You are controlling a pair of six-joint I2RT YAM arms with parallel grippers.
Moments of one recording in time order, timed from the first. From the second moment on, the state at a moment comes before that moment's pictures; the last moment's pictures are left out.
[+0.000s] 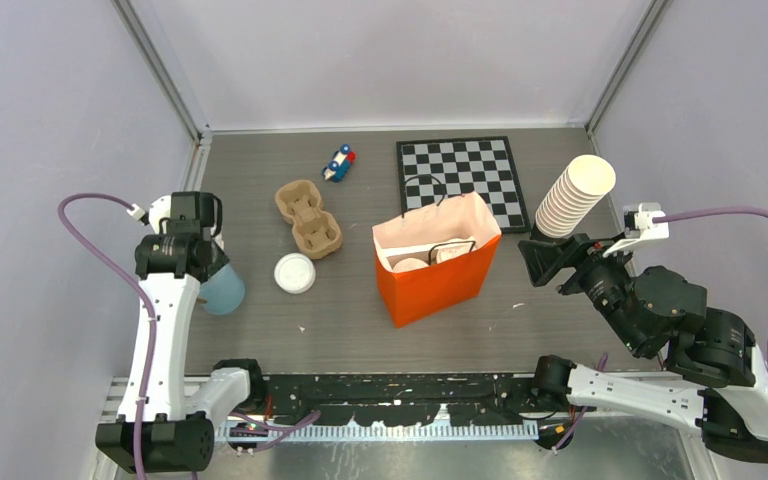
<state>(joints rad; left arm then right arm) 0.04 0.99 1.18 -1.22 -0.49 -0.64 1.16 0.52 1.22 -0.88 0.80 0.54</state>
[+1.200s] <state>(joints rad) 0.04 0.99 1.14 -1.19 -0.53 -0.58 1.16 0.50 1.19 -0.88 0.83 0.53</state>
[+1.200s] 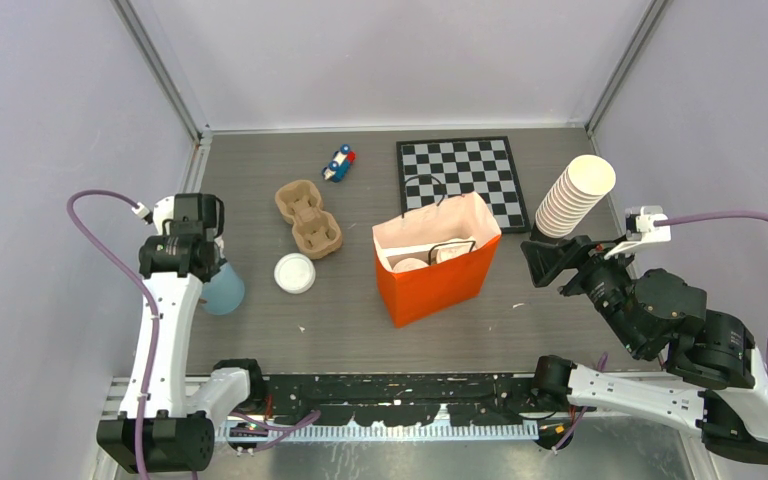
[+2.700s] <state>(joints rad) 0.04 0.90 1.86 -1.32 -0.15 -0.42 1.16 0.66 1.34 -0.81 0.89 0.37</state>
